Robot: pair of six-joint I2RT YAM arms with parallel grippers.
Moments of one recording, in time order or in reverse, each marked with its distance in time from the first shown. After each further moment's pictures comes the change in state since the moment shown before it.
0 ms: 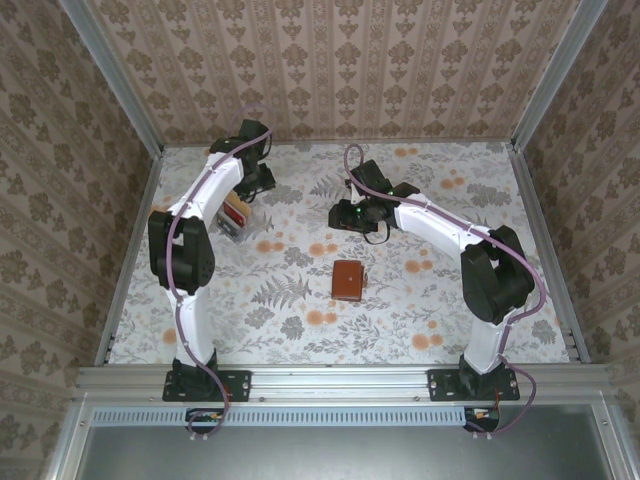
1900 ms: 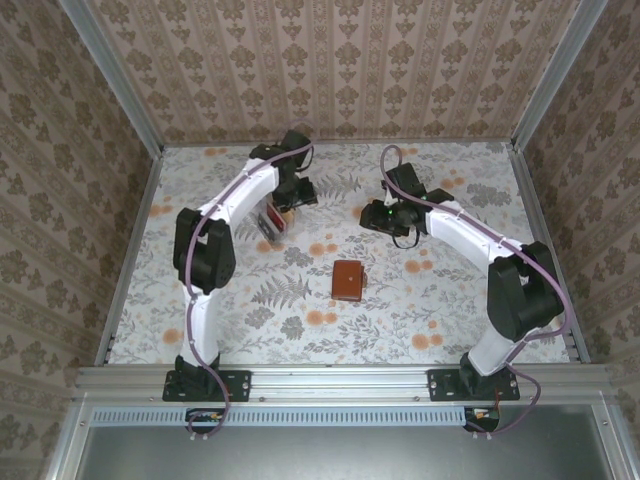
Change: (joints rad) left arm -0.198 0.080 0.062 -0.036 0.206 -0.011; right arm -0.135 -0.172 -0.191 0.001 0.045 0.004
